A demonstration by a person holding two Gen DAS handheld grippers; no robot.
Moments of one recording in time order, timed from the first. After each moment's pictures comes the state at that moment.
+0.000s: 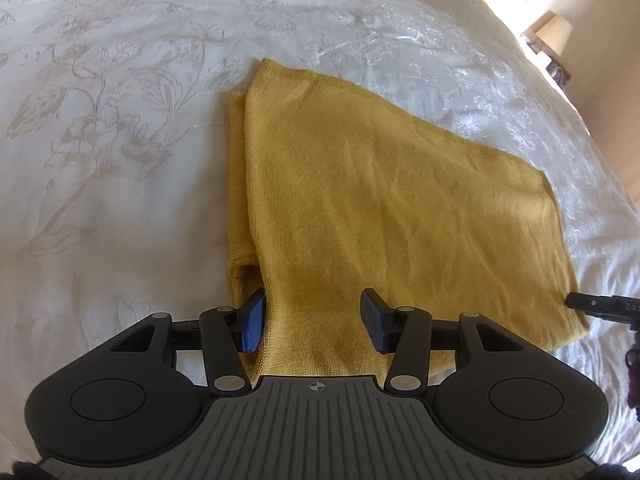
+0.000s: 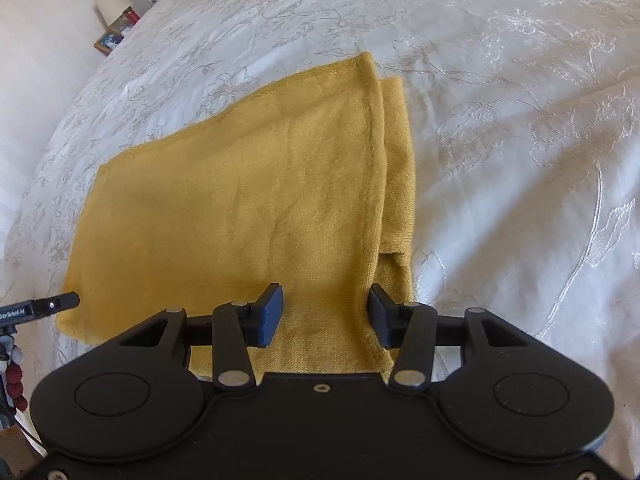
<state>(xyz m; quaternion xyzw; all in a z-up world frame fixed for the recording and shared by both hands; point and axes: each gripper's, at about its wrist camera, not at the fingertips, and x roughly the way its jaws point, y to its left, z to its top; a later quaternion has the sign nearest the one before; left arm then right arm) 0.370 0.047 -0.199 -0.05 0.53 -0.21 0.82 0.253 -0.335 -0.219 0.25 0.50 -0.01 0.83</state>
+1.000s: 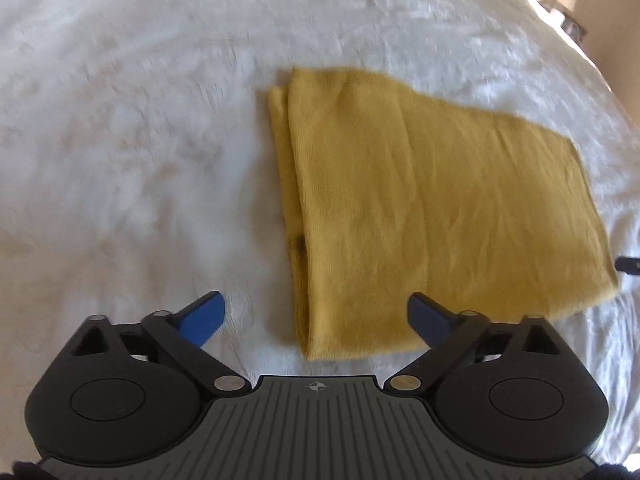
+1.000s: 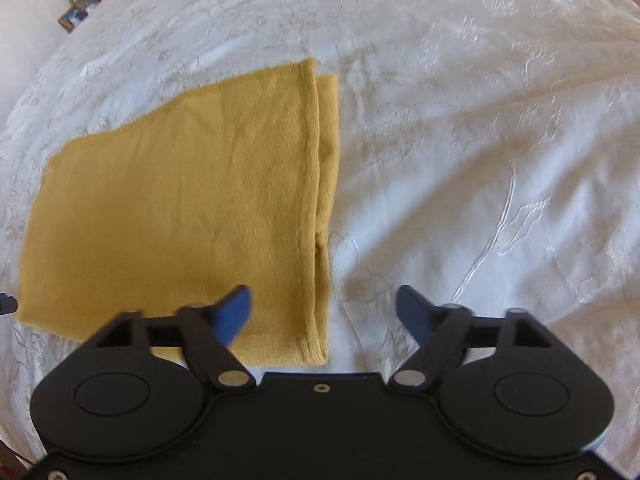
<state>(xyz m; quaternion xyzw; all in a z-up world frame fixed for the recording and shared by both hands) 0.356 0.051 -0.166 0.04 0.54 -0.18 0.82 0.238 -0.348 -0.195 0.19 0.53 -0.07 0.82</state>
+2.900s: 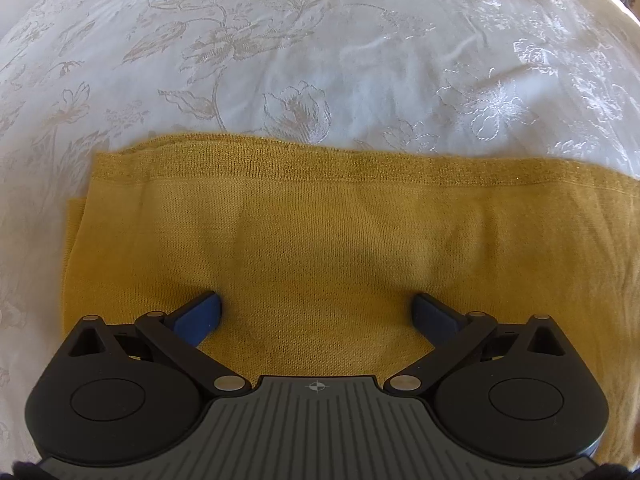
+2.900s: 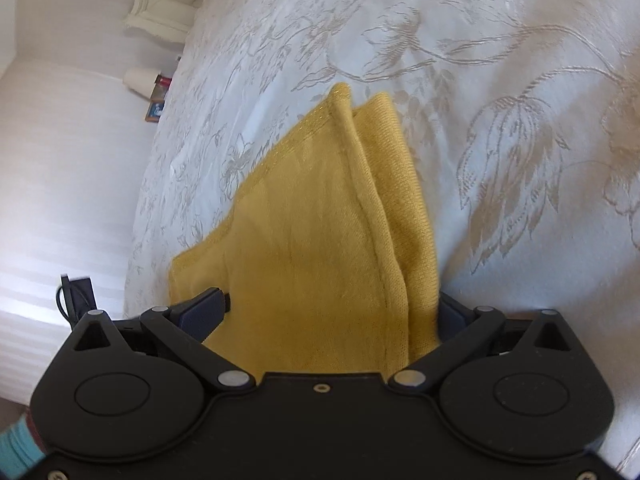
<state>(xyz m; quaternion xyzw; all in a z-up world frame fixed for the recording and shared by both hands) 0.455 -0.140 -0.232 0.11 0.58 -0.10 0.80 0.314 -0.397 -0.273 0.45 0.46 0.10 0.76</state>
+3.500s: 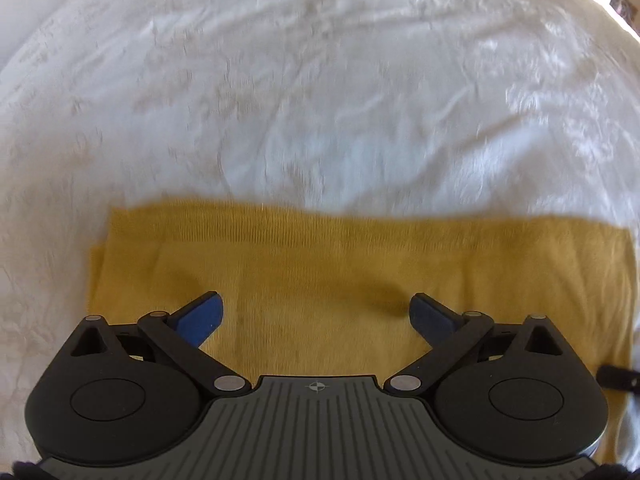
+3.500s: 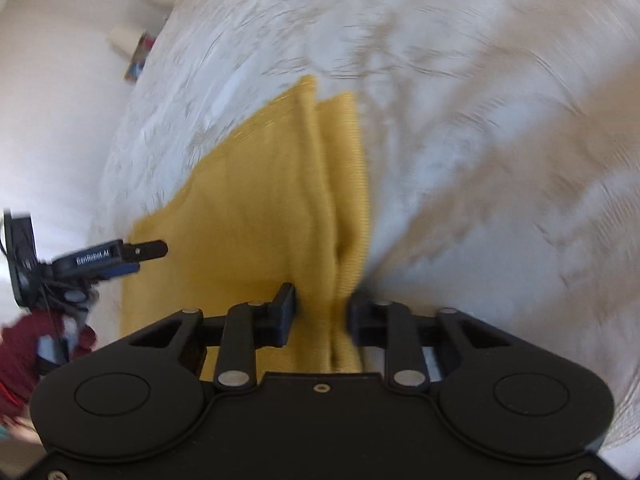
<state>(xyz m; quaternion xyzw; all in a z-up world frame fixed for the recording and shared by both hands) 0.487 -0.156 -0.191 0.10 0.56 -0.09 0.82 0.311 -0.428 -0.289 0.45 0.49 0.09 0.74</state>
